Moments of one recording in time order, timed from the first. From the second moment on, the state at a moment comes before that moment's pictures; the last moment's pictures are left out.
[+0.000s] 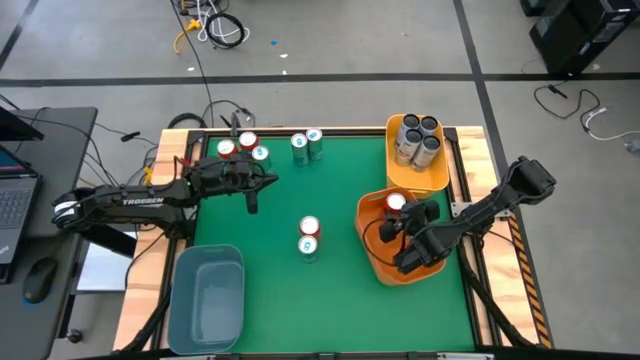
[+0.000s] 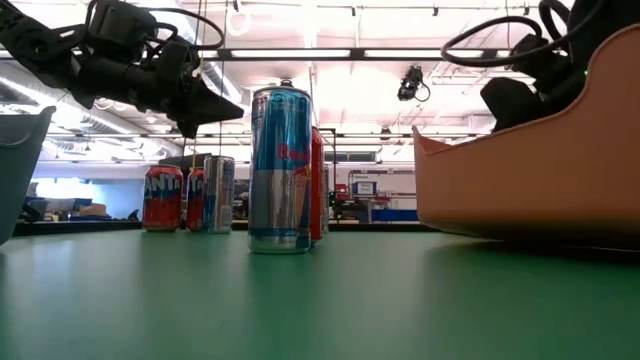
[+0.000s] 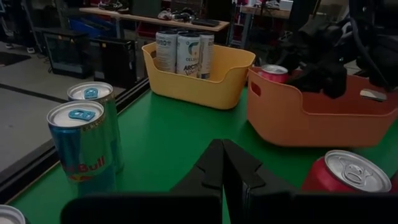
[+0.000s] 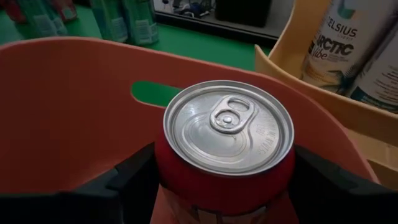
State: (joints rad) left arm 0.41 0.92 0.29 0.50 0.16 -0.08; right arm 0.49 1.49 0.72 -0.94 1.04 1.75
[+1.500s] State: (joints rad) left arm 0.41 0.92 0.29 0.50 0.16 -0.08; right arm 0.31 1.49 1.21 -0.98 0.75 0.92
